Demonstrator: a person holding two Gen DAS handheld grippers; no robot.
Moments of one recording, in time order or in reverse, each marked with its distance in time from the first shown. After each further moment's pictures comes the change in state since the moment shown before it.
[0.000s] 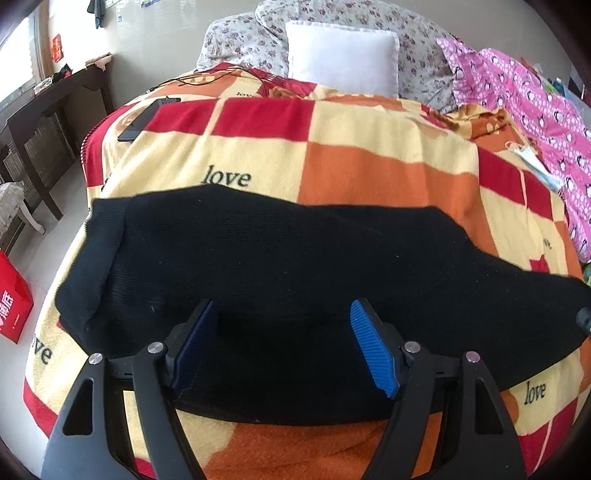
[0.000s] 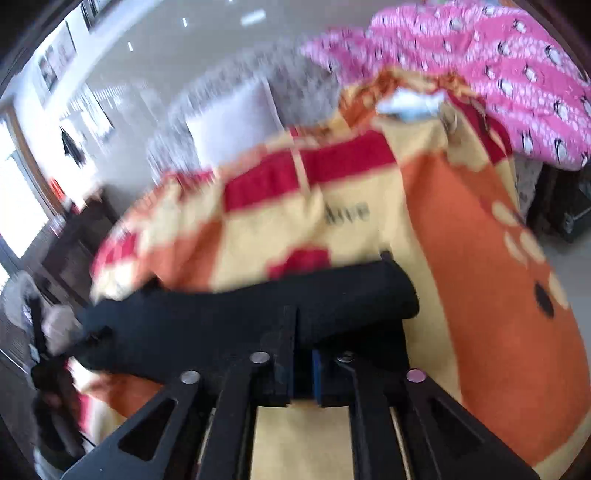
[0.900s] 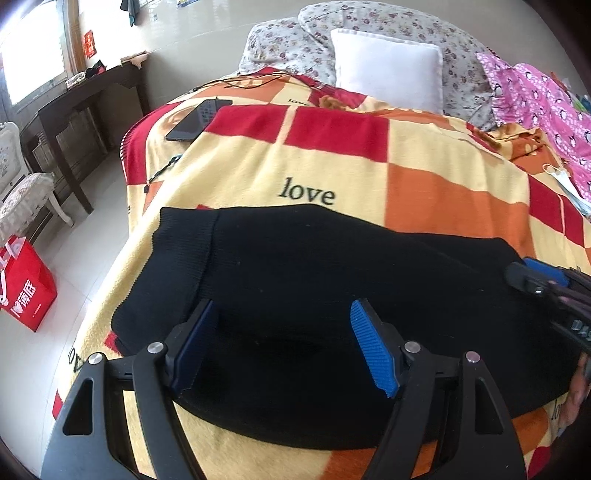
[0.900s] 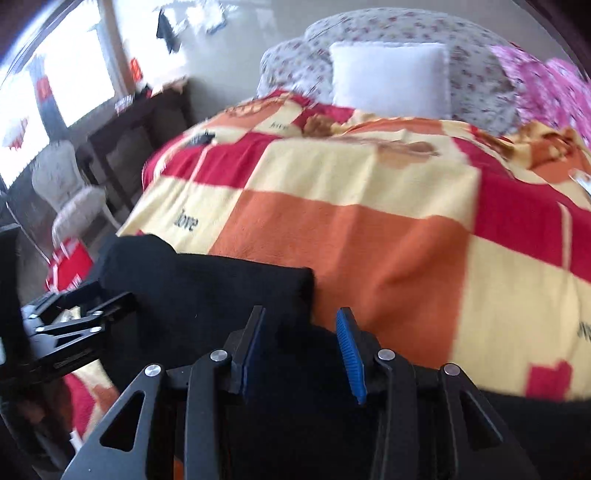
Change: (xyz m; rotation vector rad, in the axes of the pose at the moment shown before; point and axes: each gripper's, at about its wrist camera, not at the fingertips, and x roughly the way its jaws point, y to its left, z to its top) left arm 0.006 0.054 0.013 -0.068 -0.026 0.114; right arm 0.129 0.233 0.023 -0.464 0.135 0.162
